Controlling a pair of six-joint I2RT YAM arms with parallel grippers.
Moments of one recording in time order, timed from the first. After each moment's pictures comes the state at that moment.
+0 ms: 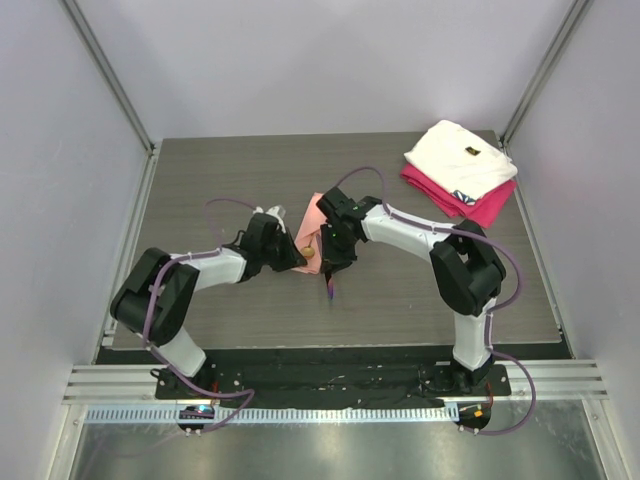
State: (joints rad) left arm -0.50 1.63 0.73 0.15 0.22 -0.71; right arm 0.73 1.92 1.42 -0.72 -0.13 0.67
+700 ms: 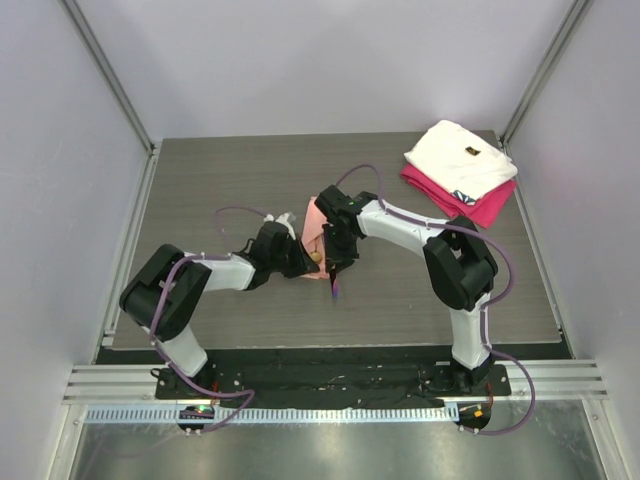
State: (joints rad) left arm -0.57 1.69 0.69 0.30 0.23 -0.80; right arm 0.72 1.98 1.50 -0.81 -0.08 0.67
